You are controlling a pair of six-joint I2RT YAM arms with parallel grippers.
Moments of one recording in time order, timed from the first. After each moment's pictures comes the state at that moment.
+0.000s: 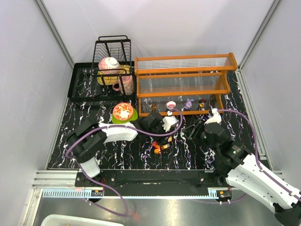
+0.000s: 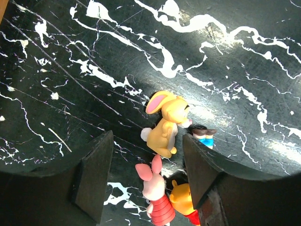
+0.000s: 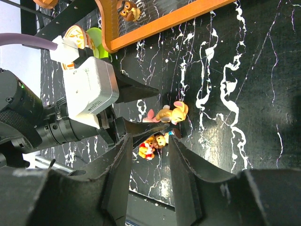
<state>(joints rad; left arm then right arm) -0.93 1.71 0.89 0.03 0.20 0.08 0.75 0.60 0.56 -0.46 0.22 0.95</state>
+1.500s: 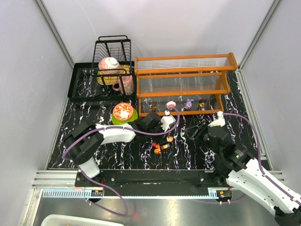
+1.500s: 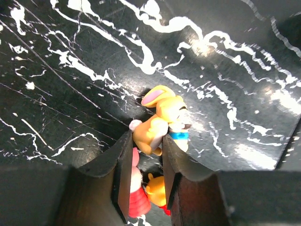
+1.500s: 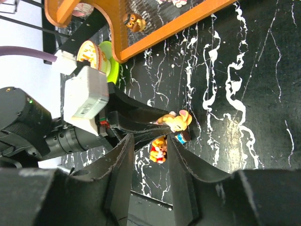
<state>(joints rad) -0.93 1.69 0.85 0.05 0.27 -0.02 0.75 0.53 0.52 -0.46 0.25 1.04</state>
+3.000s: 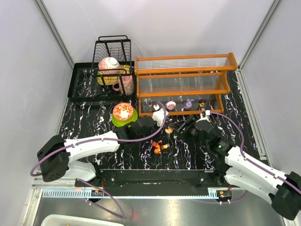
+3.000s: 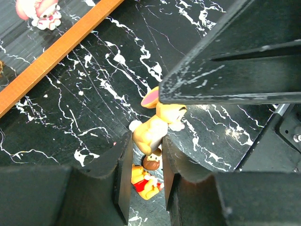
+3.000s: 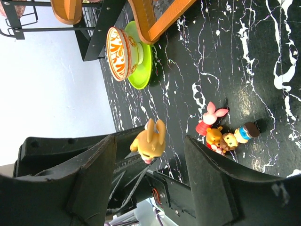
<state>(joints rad) -1.05 1.32 0.80 0.00 -0.08 -0.26 0.75 0.81 0.46 -0.09 0.09 1.39</state>
